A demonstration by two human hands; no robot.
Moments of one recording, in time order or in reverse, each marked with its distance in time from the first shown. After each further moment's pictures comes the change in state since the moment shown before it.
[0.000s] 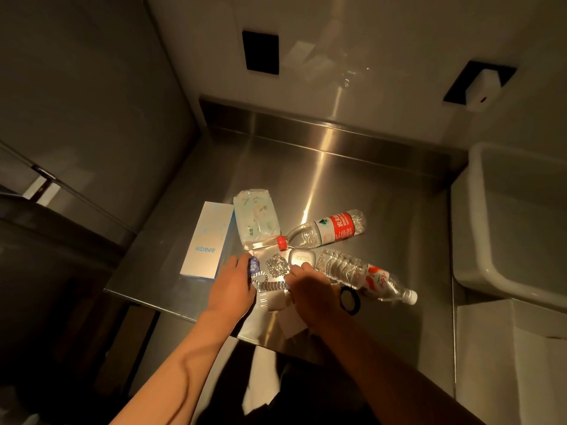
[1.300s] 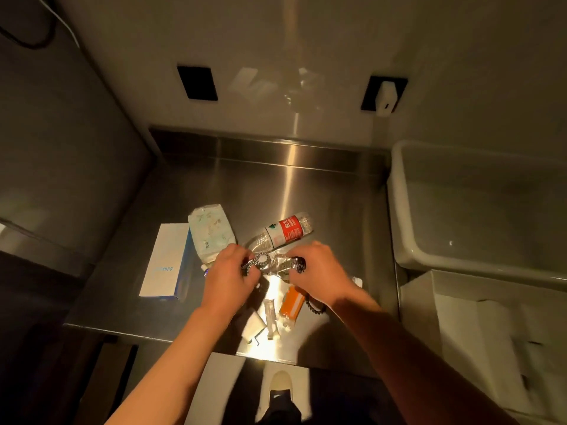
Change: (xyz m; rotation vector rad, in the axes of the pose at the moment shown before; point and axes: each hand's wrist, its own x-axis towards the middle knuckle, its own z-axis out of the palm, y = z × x) left_hand 0.000 0.114 -0.022 -0.156 0.187 0.222; right_hand -0.055 0.097 -0.093 0.564 0.224 0.170
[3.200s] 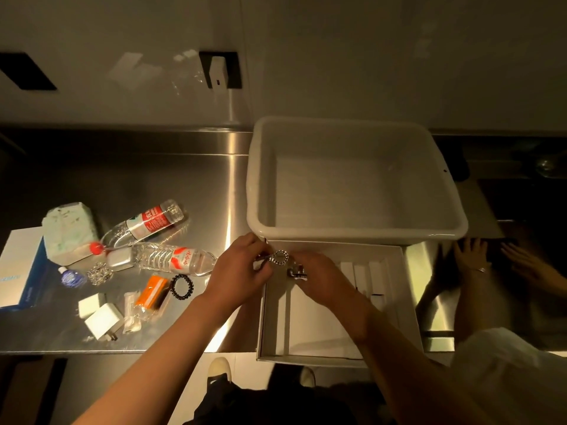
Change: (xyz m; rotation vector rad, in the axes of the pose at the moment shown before) left_hand -0.040 0.293 0.161 -0.111 -0.222 0.358; right_hand -0.155 0.279 -0.129 -0.020 -0.100 0.162
